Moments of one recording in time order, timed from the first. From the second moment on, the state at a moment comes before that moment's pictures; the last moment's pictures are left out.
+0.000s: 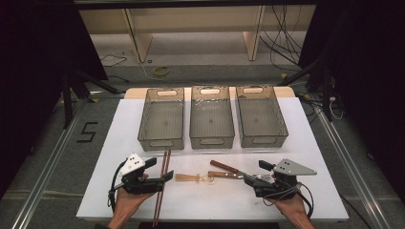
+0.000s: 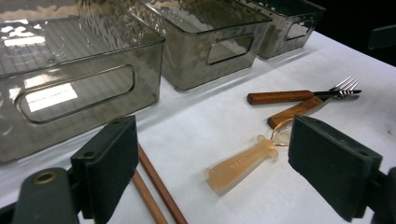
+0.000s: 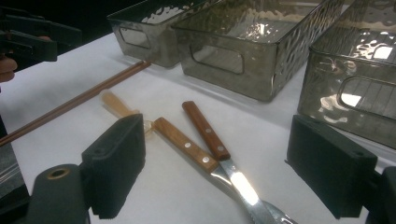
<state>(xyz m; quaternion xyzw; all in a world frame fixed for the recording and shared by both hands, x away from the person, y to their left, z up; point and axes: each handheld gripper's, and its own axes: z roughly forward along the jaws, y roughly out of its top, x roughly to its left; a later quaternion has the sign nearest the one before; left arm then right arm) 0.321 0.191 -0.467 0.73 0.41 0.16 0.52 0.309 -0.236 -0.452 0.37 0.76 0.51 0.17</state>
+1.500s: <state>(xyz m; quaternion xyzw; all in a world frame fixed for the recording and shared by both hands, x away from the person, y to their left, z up) 0.369 0.188 -0.449 0.79 0.53 0.08 0.29 0.311 -0.232 -0.450 0.36 0.78 0.49 0.16</state>
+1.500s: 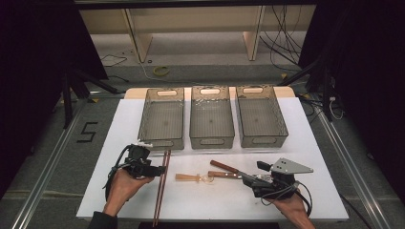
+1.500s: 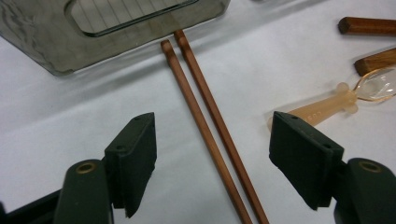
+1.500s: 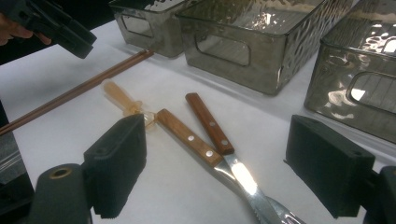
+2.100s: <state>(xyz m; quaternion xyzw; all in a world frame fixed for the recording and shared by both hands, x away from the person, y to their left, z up) 0.381 0.179 -0.460 0.82 0.52 0.05 0.24 0.312 -0.232 -0.451 0.36 0.78 0.49 0.15</state>
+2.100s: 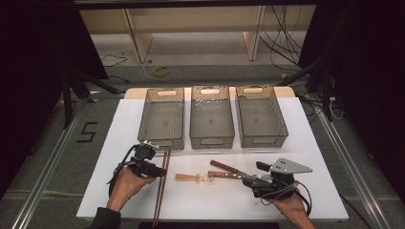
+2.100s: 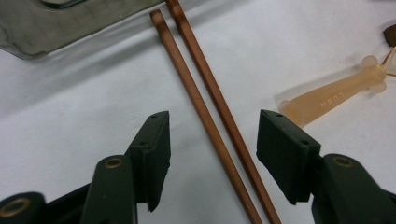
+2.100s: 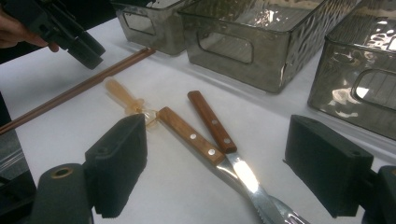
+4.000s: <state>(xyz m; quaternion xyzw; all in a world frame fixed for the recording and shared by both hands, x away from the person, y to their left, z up) 0.382 0.183 -0.461 0.86 0.47 0.07 0.20 0.312 -0.231 -0.451 0.36 0.78 0.49 0.14</state>
